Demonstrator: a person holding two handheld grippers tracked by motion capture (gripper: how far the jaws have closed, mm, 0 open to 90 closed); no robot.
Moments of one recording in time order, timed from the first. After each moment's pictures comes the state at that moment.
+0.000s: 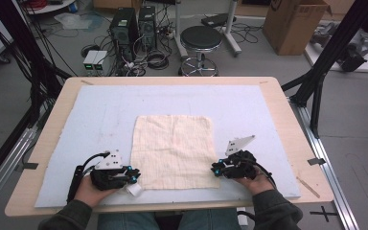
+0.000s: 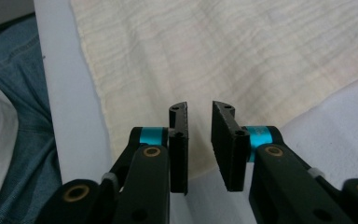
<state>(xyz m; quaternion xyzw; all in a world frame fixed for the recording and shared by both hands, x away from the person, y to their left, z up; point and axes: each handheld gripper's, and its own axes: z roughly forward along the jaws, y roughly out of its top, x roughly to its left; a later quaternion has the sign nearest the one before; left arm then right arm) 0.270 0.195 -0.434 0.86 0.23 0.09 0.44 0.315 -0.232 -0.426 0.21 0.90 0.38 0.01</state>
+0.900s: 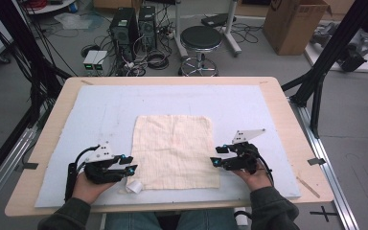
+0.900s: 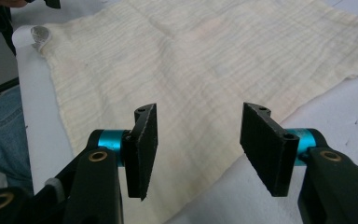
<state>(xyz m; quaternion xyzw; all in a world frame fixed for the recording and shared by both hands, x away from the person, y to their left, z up) 0.277 0.207 -0.422 0.82 0.28 0.11 0.48 0.329 -0.240 -0.416 0.27 0.85 0.45 0.04</state>
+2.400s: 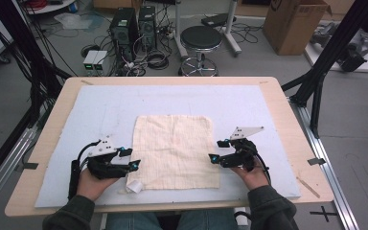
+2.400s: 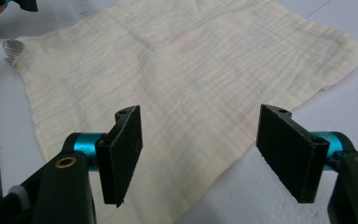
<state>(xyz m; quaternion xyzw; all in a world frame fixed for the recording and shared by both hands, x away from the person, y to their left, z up) 0.287 0.199 -0.416 0.81 0.31 0.13 0.49 0.336 -0.235 -0.414 0.29 0.84 0.45 0.07</state>
